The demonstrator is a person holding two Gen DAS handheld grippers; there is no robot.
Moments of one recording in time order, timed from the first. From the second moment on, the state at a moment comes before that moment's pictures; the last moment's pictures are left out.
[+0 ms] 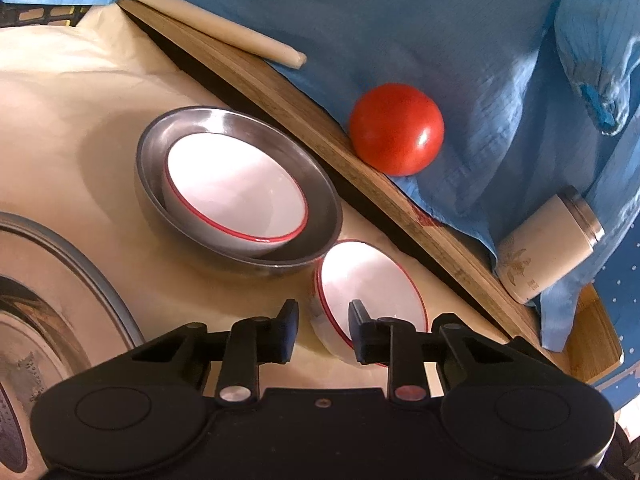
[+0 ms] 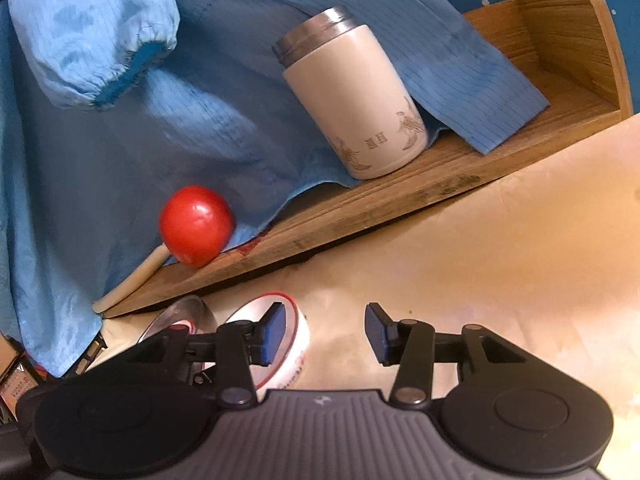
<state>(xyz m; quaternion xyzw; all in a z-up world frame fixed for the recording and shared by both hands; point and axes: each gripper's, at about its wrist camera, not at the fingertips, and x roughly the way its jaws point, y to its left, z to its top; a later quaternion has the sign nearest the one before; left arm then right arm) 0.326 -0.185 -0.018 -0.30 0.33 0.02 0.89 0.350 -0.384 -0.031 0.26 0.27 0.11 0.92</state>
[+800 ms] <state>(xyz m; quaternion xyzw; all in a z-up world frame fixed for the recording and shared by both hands) 0.325 -0.194 -0.025 -0.28 0.32 0.02 0.90 0.362 -0.375 -0.052 0.30 0.29 0.15 0.89</state>
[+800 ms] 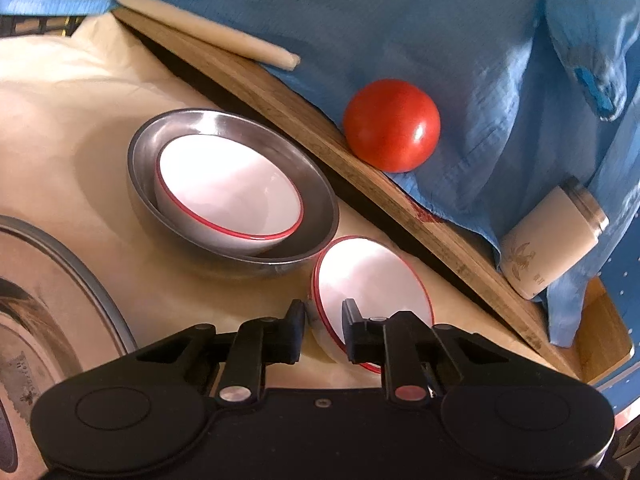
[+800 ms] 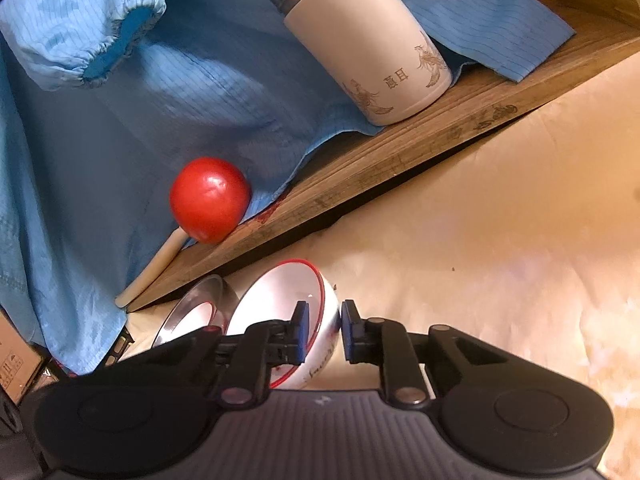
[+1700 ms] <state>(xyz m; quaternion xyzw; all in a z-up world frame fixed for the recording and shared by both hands) 0.301 -0.216 -0.017 -0.24 0.30 0.04 0.92 0.342 -0.390 -0.046 0.32 0.30 0.13 0.89</state>
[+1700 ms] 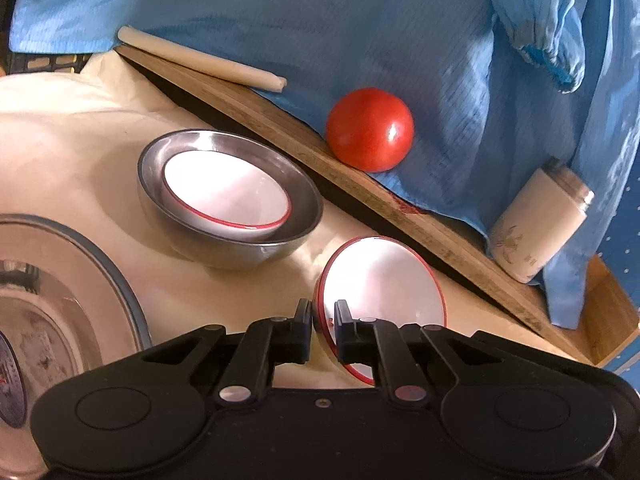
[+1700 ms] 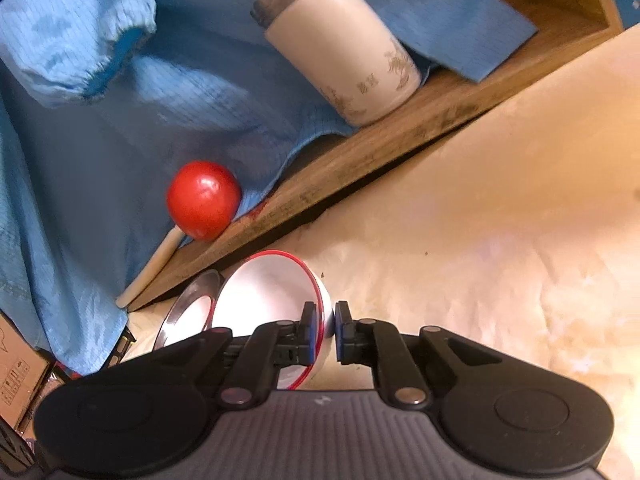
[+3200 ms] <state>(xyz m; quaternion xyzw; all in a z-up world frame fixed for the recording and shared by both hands) 0.320 -0.085 0.012 -0.25 0.27 0.03 0.93 0.354 -0.256 -0.011 0.23 0.26 0.17 0.92</state>
